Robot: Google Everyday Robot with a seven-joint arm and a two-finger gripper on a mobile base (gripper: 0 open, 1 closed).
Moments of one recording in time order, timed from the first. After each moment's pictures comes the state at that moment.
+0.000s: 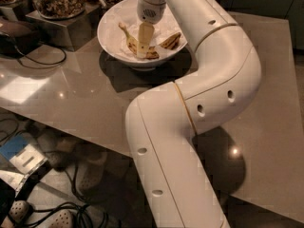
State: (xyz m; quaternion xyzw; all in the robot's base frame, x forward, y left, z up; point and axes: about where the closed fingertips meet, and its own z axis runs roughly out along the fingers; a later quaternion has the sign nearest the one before) arm 0.776 0.002 0.885 -0.65 0.74 0.00 0.16
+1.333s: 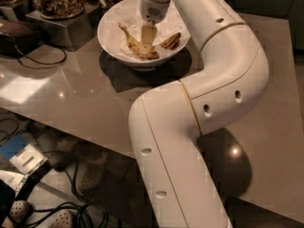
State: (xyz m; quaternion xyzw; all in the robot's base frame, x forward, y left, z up) arm 0.764 -0.002 0.892 -0.67 0.72 0.01 0.16
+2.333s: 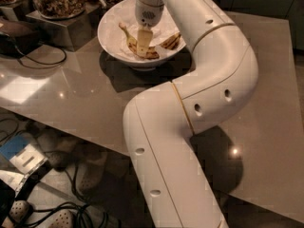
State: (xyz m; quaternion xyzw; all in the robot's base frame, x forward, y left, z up) arm 0.761 0.012 0.878 -0.69 0.72 0.02 0.13
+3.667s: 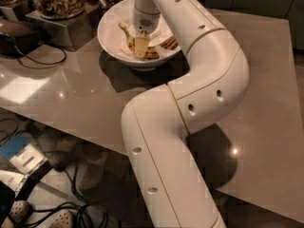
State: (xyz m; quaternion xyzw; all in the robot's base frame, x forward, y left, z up) arm 0.767 0.018 0.852 -0.69 0.72 0.03 0.12
